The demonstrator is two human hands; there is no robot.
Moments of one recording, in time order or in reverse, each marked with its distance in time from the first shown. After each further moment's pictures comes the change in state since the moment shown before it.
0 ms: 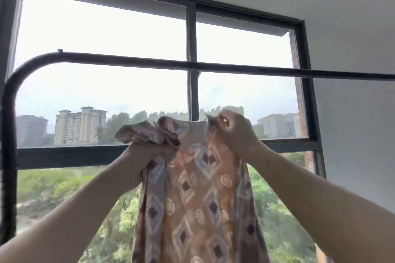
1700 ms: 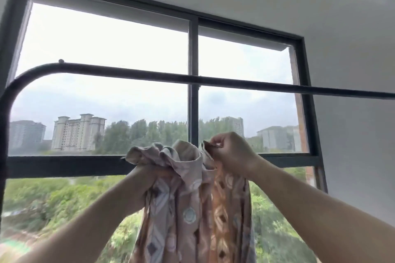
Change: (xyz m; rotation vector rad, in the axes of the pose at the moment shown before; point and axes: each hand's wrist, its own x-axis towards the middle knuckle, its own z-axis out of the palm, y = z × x) left_hand 0.020 -0.030 -0.002 -0.050 -0.077 -0.129; right_hand 0.000 -0.003 -0.002 0.040 -0.212 0.018
